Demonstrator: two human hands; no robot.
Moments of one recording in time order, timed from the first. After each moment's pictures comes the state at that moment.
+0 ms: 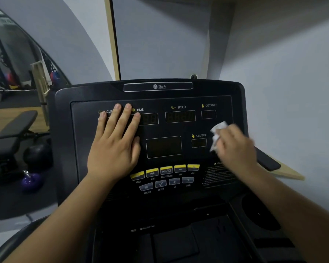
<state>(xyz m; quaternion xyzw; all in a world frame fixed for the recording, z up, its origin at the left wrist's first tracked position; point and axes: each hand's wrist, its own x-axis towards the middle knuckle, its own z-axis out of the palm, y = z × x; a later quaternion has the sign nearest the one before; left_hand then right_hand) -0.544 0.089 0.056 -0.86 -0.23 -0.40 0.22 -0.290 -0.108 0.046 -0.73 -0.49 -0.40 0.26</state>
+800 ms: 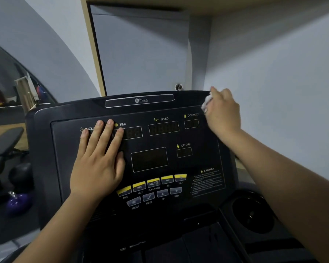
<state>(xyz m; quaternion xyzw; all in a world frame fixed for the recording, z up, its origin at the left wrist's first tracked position) -0.543 0.093 0.053 -0.86 -0.22 -0.41 0.22 -0.251 -0.070 0.137 -0.77 -0.42 -0.25 0.42</state>
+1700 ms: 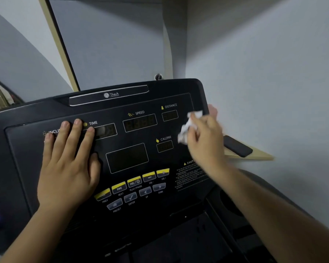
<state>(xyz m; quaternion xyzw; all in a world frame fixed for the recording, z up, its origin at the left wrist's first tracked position) -0.540 0.090 0.053 -0.85 -0.21 -0.43 0.21 -0.290 -0.104 0.047 -0.74 -0.36 -0.31 0.47</state>
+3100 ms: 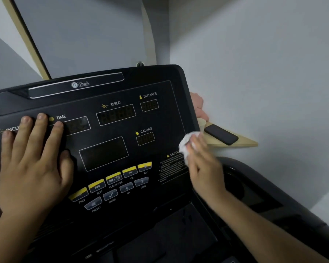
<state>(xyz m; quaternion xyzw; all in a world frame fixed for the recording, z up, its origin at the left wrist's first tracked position) -0.532 0.141 0.025 -0.85 -0.19 -0.47 0.17 -0.310 -0.161 -0.034 -0.76 -0.41 -0.31 0.40</state>
